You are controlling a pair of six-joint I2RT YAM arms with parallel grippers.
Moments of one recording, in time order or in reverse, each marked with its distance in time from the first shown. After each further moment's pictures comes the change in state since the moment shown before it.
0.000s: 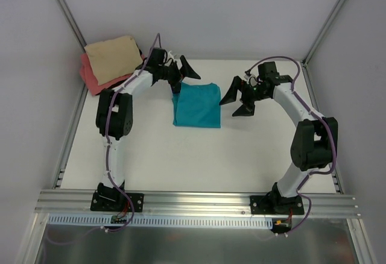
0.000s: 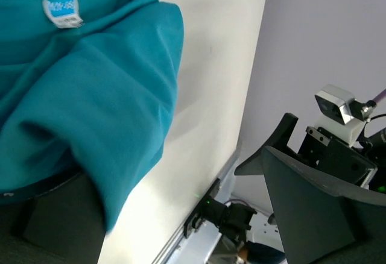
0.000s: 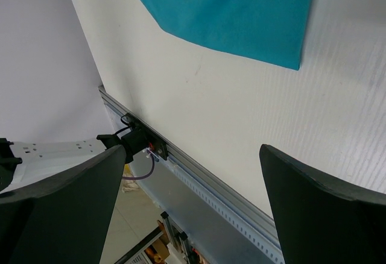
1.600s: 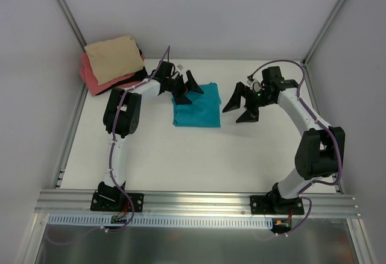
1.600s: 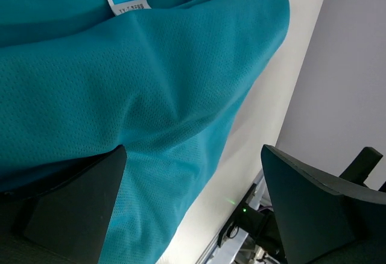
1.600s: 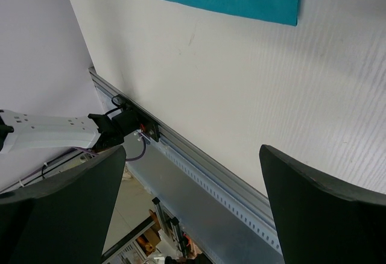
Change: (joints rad) left arm -0.046 0.074 -0.098 0.063 -0.082 0.100; right arm -0.013 -0.102 -0.083 -0.069 -0.012 -0.072
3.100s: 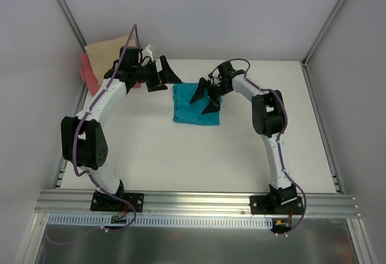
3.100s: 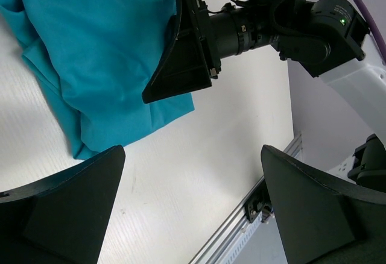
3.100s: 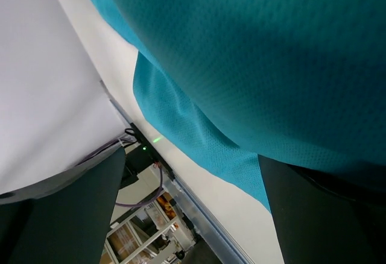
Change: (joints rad) left arm 0.137 -0.604 -0.245 -0.201 -0.033 0.280; right arm 0.199 0.821 0.663 0.139 -0.108 0.162
